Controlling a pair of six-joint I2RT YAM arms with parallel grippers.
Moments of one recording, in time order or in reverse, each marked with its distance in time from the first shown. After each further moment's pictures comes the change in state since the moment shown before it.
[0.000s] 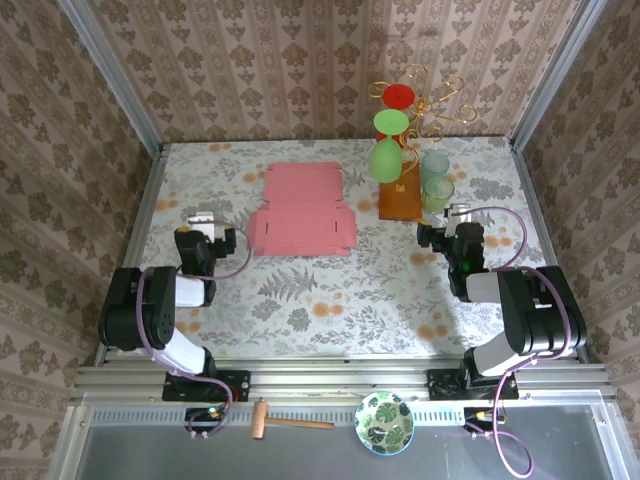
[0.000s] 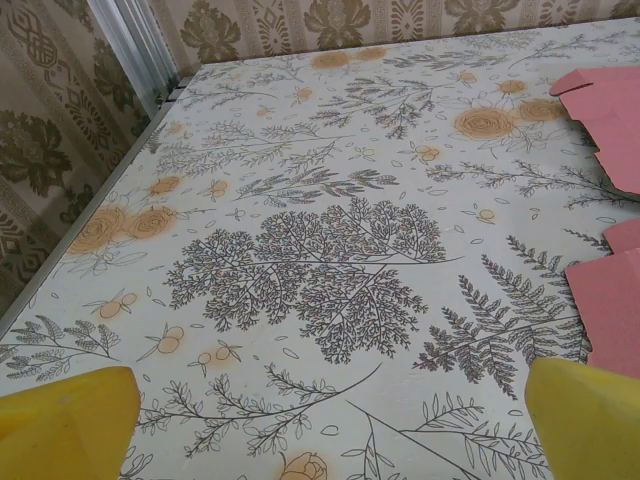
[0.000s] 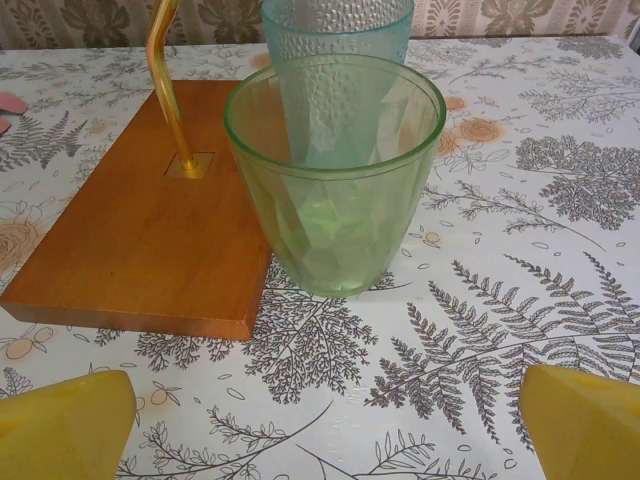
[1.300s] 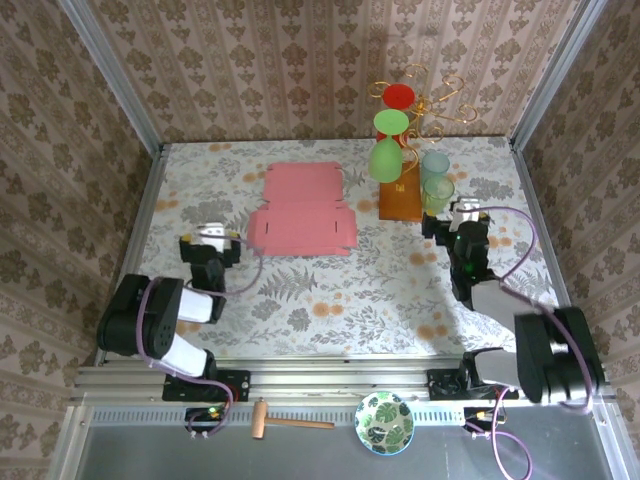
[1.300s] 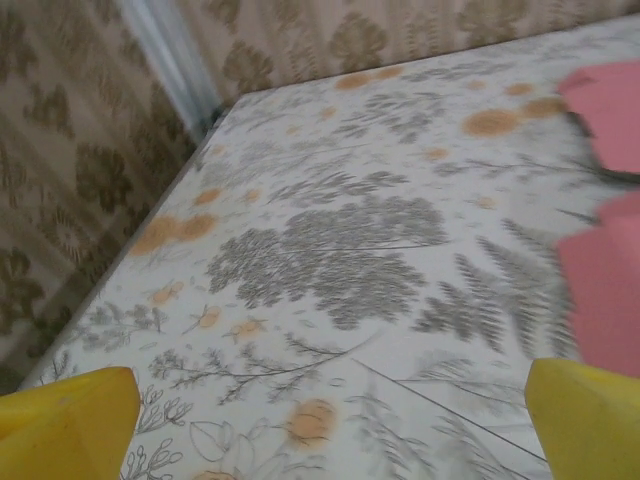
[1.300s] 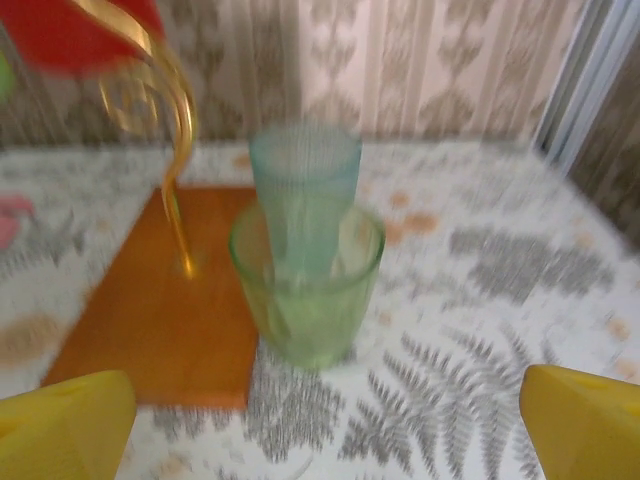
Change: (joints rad) left arm -0.200 -0.082 -0.138 0.153 -0.268 0.099; right arm 0.090 -0.319 0.022 -0.182 0.196 0.000
